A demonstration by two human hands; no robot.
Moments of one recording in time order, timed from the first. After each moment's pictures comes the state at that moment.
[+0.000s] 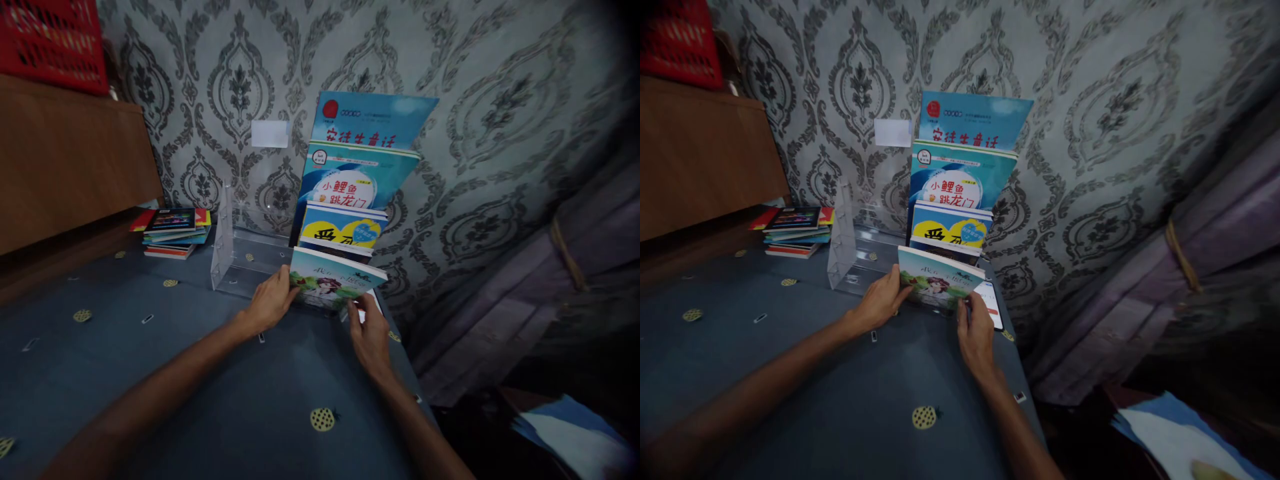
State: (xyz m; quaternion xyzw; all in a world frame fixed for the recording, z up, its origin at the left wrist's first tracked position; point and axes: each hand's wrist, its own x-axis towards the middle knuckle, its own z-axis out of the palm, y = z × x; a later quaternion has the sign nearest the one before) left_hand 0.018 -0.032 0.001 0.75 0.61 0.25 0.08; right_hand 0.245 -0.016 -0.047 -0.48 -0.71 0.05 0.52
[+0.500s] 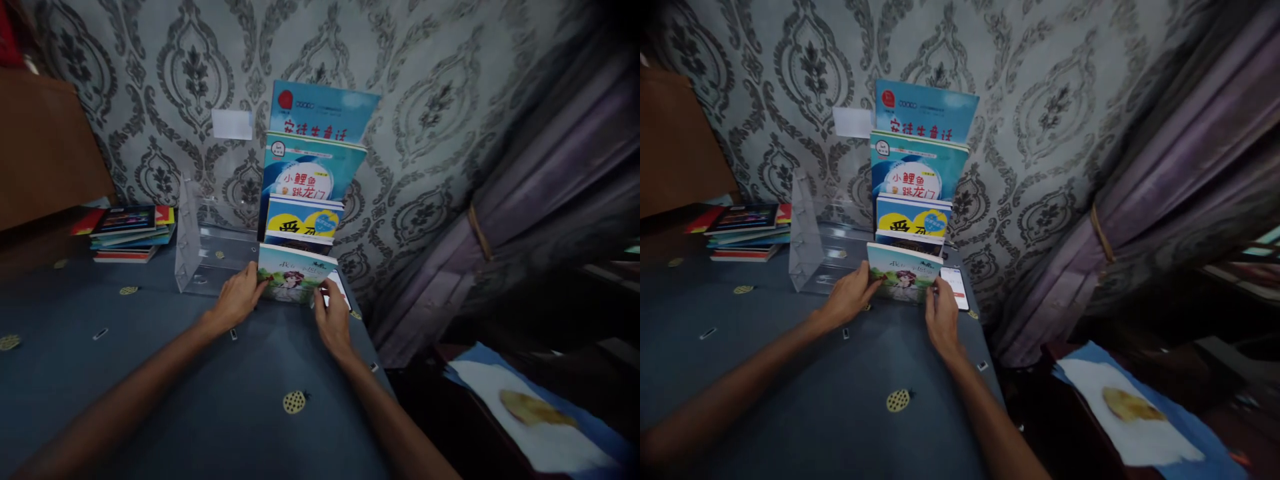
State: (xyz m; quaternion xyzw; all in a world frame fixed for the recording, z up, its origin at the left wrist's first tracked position) left_hand 0.018 -0.033 0.004 0.75 0.64 0.18 0.03; right_hand 0.242 -0.015 -0.058 -0.48 -0.70 0.05 0.53
